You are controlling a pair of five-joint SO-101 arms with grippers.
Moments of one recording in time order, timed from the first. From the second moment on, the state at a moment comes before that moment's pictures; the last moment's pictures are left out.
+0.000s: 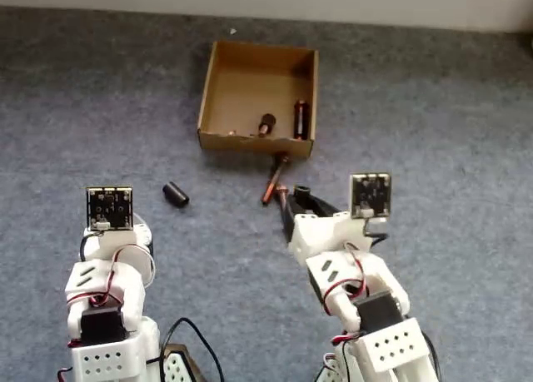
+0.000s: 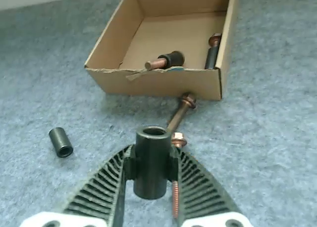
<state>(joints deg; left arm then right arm) -14.6 -103.7 92.5 55.5 -2.9 -23.5 -82.5 83.6 33.0 -16.0</state>
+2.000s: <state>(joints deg) 22.1 25.5 -6.5 62.1 -2.1 -0.4 -103.5 95.9 16.8 -16.0</state>
